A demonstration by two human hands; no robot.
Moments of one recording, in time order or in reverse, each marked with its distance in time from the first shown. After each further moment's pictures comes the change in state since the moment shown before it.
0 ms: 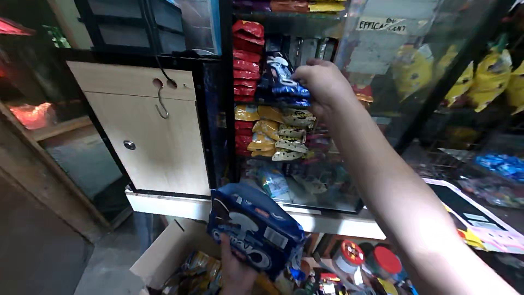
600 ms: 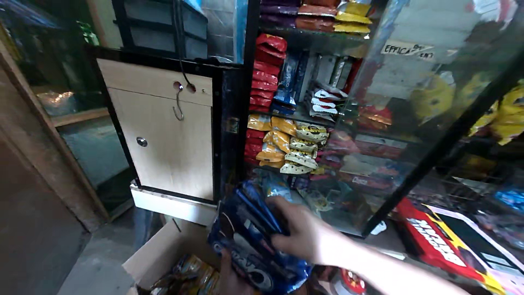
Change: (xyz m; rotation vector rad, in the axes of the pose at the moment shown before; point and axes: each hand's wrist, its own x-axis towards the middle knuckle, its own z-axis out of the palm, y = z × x) left_hand 0.000 -0.007 -0.016 0.020 -0.025 0.027; right_hand -0.120 0.083 -0.004 -0.497 -0.879 0.058
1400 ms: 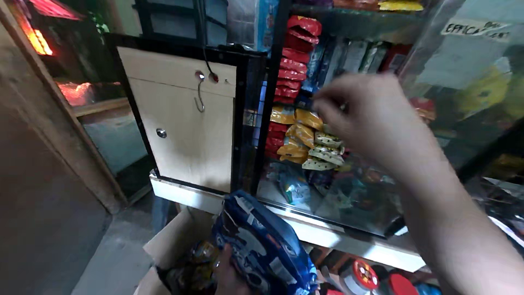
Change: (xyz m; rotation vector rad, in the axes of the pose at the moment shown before) left_hand -0.004 0.042 -0.018 0.024 0.043 0.002; right_hand 0.032 -0.081 -0.075 -0.665 0.692 -0.212
